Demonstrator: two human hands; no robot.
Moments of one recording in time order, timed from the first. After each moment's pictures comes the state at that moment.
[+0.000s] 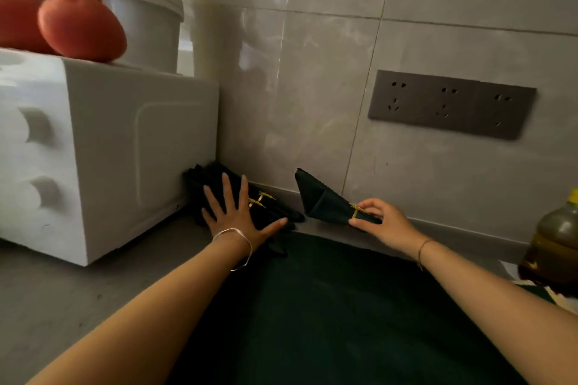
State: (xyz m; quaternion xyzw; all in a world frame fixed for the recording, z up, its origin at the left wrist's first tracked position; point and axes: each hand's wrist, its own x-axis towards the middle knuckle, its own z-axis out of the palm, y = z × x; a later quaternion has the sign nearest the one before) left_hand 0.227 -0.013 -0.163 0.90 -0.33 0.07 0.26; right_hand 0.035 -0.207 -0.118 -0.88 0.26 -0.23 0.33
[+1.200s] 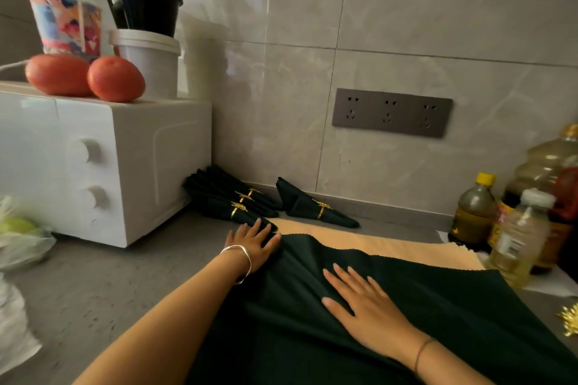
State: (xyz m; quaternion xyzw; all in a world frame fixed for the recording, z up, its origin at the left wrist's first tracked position) left_hand 0.148 0.028 -0.159 0.88 -0.45 -0.06 0.10; right_hand -0.098 -0.045 -0.160 -0.96 0.26 0.01 0.10
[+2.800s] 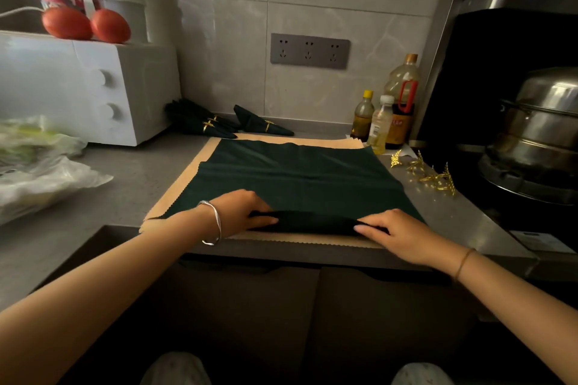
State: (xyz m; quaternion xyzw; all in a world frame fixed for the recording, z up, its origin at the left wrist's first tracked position) left_hand -0.109 0.256 -0.125 0.67 -0.73 -0.05 0.12; right_hand -0.388 0.127 -0.119 -0.95 0.27 -0.08 0.15
